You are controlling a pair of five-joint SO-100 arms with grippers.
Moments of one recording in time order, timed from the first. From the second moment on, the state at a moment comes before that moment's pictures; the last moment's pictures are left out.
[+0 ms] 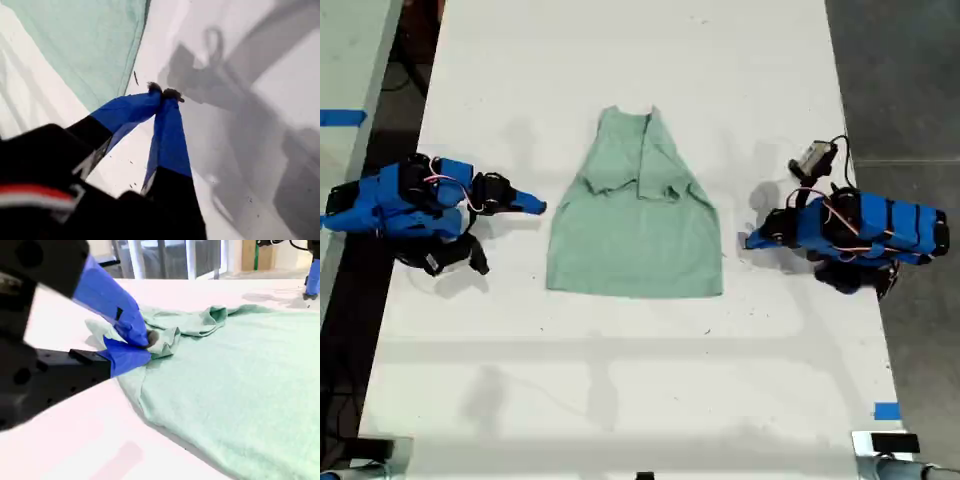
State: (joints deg) arm 0 -16.0 206.1 181.1 56.4 9.3; arm 1 12.0 200.6 174.4 80.4 -1.8
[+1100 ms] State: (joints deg) arm 0 -16.0 206.1 181.2 56.5 7.6; arm 1 10.2 123.0 121.6 71.8 -3.6
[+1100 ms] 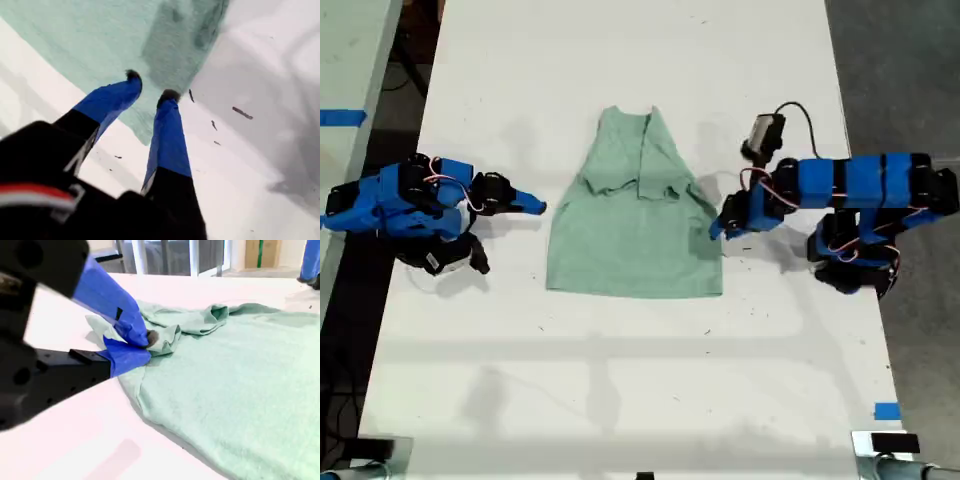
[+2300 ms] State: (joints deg) arm 0 -16.0 206.1 181.2 56.7 7.6; arm 1 10.5 100.5 118.7 67.3 -2.1
